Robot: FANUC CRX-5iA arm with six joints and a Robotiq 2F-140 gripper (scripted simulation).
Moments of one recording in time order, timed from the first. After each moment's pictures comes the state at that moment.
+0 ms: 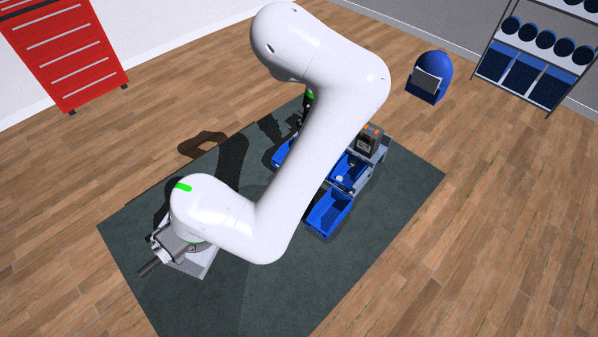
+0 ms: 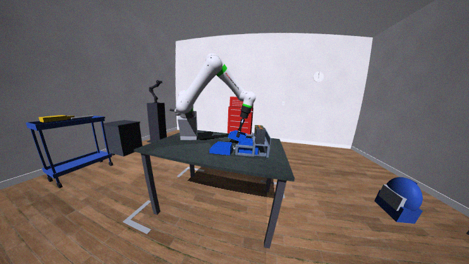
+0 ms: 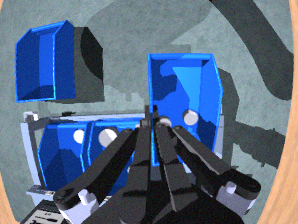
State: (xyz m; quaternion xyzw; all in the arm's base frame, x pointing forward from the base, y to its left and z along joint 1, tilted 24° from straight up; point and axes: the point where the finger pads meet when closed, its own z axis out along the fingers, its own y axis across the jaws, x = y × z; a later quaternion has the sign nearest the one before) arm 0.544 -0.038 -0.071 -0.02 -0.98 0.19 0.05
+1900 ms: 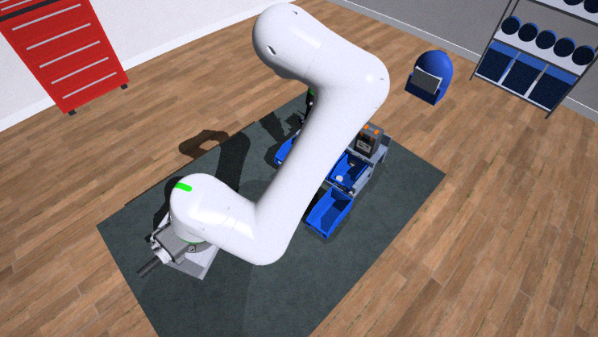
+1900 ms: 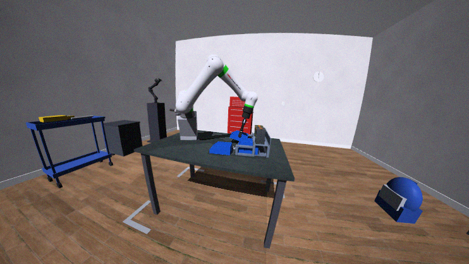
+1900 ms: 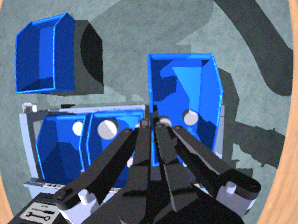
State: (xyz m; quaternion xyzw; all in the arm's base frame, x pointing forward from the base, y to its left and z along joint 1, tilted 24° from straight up) arm 0.562 -0.037 -0.069 -0.02 -0.98 0.19 0.05
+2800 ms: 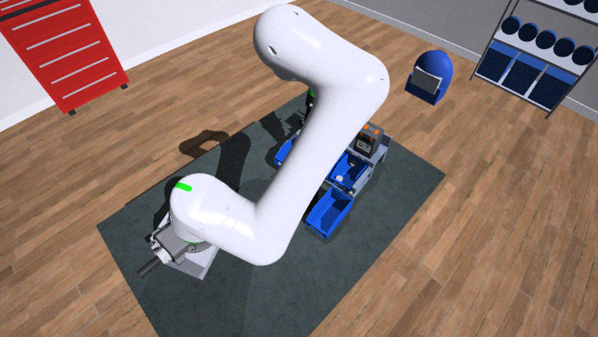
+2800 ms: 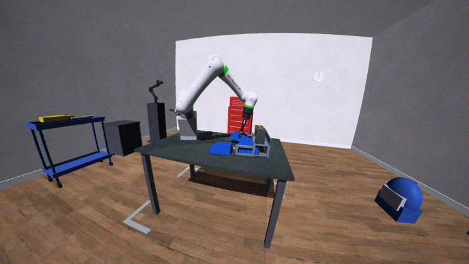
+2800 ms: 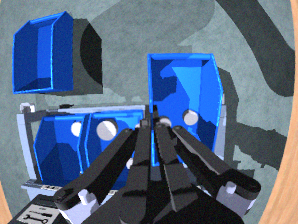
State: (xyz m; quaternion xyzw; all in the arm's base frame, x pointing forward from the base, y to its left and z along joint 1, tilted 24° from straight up) arm 0.563 -0.039 -0.075 -0.02 -0.98 0.19 0.05
